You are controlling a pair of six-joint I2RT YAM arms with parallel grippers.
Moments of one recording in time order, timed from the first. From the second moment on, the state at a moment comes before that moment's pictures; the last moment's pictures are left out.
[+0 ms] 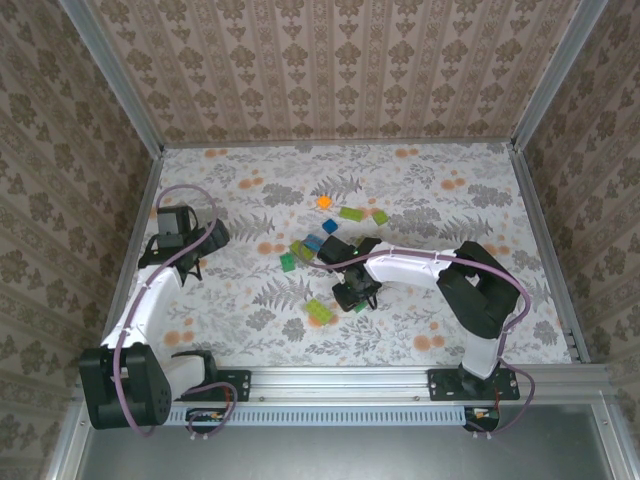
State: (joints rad) left arm 0.00 1.13 0.74 -0.42 -0.03 -0.38; right arm 0.84 1.82 1.15 -0.78 0.04 0.28
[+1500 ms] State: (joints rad) left arm 0.00 1.13 0.74 -0.42 -0.02 -0.38; right arm 1.01 1.82 1.48 -1.01 -0.09 0.20
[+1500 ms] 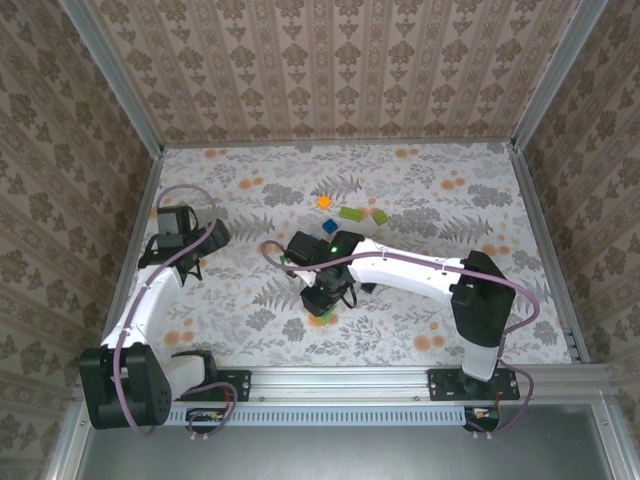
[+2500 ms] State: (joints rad) left arm 0.00 1.13 0.74 -0.42 -0.02 -0.38; right arm 1.01 1.89 1.49 -1.01 -0.09 0.17
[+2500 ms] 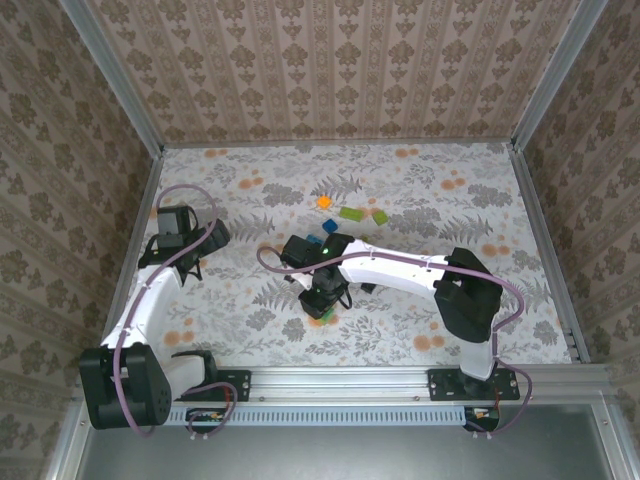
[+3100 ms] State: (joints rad) left arm 0.00 1.13 0.74 -0.42 -0.02 -0.38; right arm 1.02 1.89 1.47 -0.99 -0.09 0.23
